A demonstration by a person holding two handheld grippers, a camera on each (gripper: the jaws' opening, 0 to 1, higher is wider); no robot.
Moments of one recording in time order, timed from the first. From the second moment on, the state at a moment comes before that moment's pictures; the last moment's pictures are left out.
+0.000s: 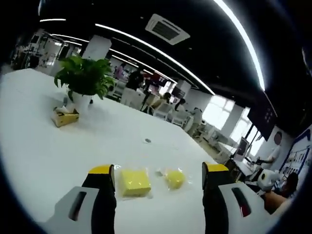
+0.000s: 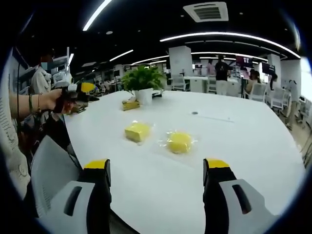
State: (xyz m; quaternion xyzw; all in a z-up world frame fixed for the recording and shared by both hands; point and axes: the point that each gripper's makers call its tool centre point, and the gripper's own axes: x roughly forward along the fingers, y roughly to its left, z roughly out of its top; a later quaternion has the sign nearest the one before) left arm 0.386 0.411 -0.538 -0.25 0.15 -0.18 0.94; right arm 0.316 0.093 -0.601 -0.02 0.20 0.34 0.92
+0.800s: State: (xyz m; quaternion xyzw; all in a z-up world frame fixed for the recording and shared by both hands) left arm 0.499 0.426 -0.673 -0.36 0.23 -0.16 0.89; right arm 0.330 0.076 -0.624 -0.04 0.26 0.28 0.92
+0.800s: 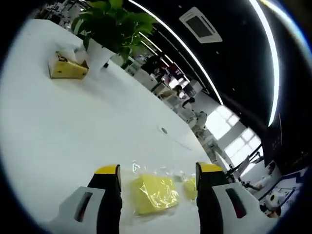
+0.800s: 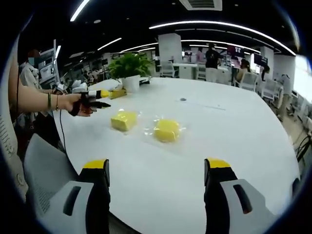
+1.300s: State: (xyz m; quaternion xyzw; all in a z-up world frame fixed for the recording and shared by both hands) left arm 0.528 0.414 -0.726 -0.46 0.27 -0.16 0.83; right arm 0.329 0.062 -0.639 -0.04 0.29 0.25 0.92
